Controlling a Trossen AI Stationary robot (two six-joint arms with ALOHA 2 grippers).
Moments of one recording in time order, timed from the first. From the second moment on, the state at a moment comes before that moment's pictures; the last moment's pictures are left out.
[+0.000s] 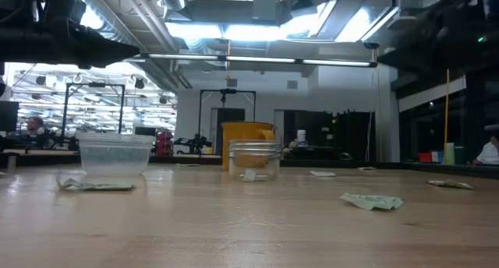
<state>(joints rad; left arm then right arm) 0.25 0.01 0.01 0.11 -0.05 0.22 0.00 0.24 0.10 0.13 0.42 0.02</state>
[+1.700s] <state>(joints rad) 0.38 0.82 0.19 0.50 -0.03 0.12 -0.42 1.22 0.88 -0.72 0.35 0.26</state>
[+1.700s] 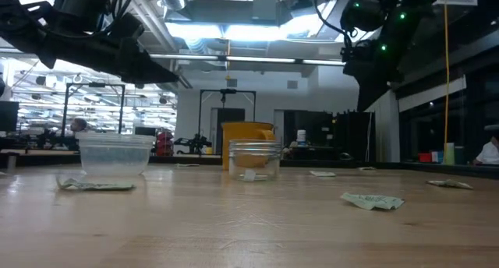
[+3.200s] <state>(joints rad) 0.36 0.82 0.19 0.50 -0.03 0.12 -0.91 1.64 0.88 -0.41 0.19 0.28</state>
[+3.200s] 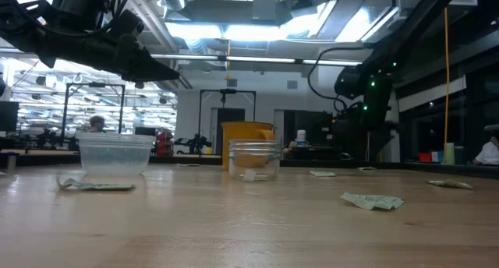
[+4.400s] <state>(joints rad) 0.36 0.82 0.19 0.50 -0.03 0.12 -0.95 1.67 0.88 -0.38 0.20 0.31</state>
